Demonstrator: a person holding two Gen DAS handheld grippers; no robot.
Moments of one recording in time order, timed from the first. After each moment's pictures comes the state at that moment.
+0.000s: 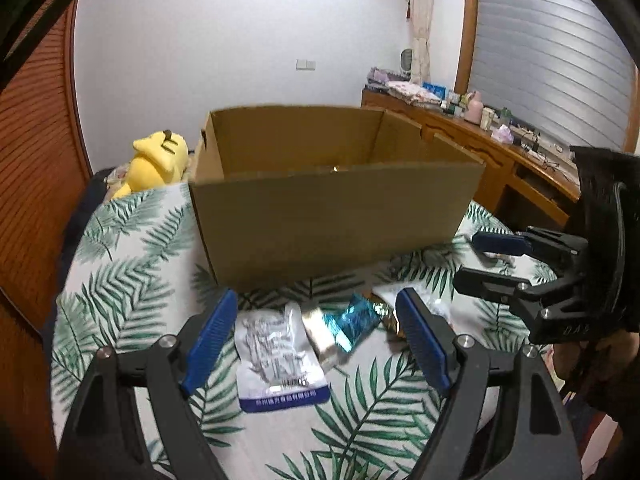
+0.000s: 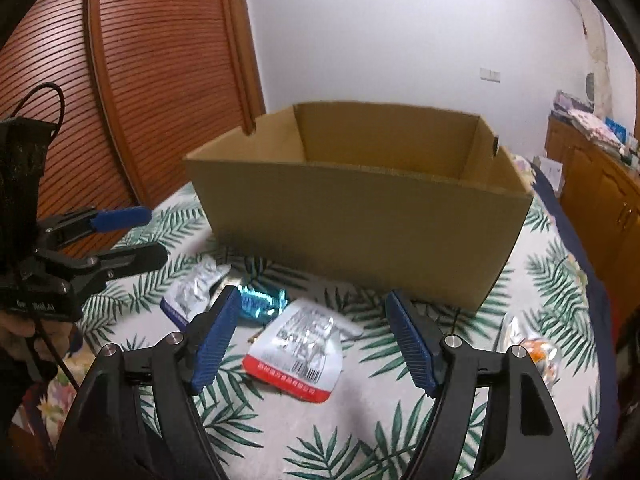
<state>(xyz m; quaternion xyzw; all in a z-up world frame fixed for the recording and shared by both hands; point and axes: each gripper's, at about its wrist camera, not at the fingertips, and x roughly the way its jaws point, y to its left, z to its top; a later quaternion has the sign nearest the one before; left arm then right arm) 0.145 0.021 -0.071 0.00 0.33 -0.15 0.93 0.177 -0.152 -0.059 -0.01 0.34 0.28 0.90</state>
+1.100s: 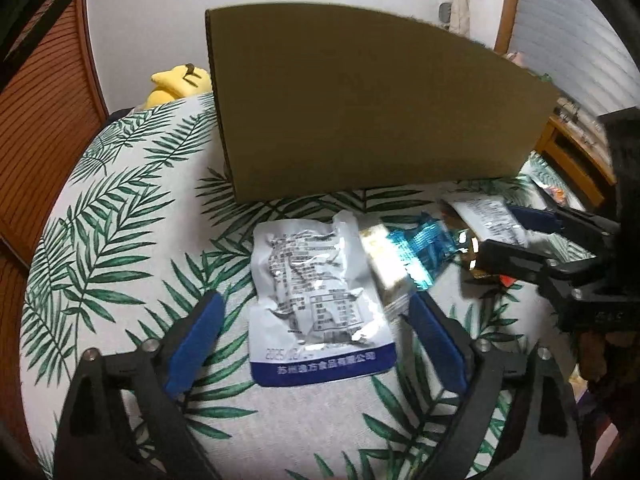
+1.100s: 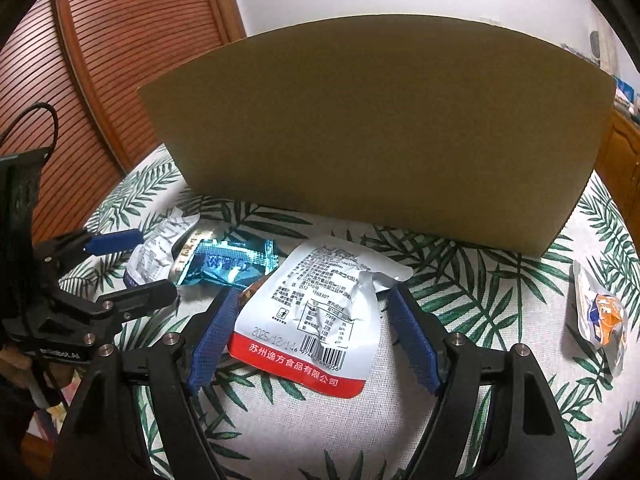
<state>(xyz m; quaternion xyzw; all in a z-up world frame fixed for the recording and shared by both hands) 0.172 0.029 -0.144 0.01 0.43 -0.08 0.90 0.205 -0.125 -0.114 0.00 0.41 0.27 0.87</state>
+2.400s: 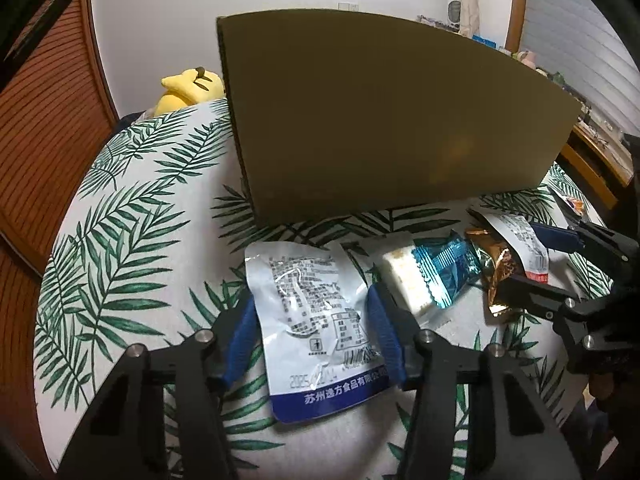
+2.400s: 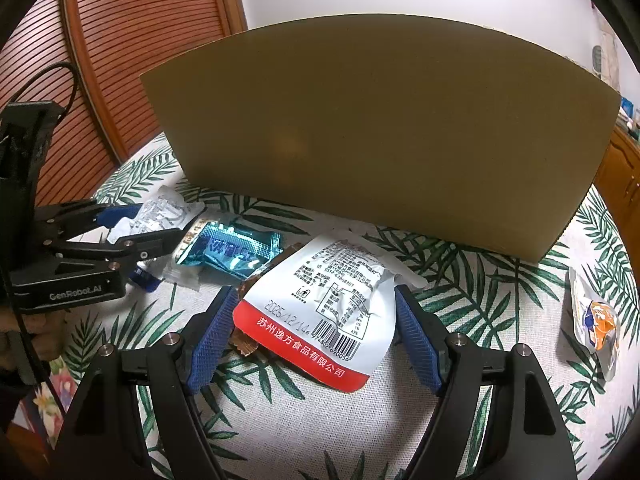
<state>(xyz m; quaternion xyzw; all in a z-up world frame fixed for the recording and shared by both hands) 0.187 0.034 -0.141 0.02 0.42 -0.07 0.90 0.205 -0.120 -0.122 -0.02 0.41 0.27 0.87</state>
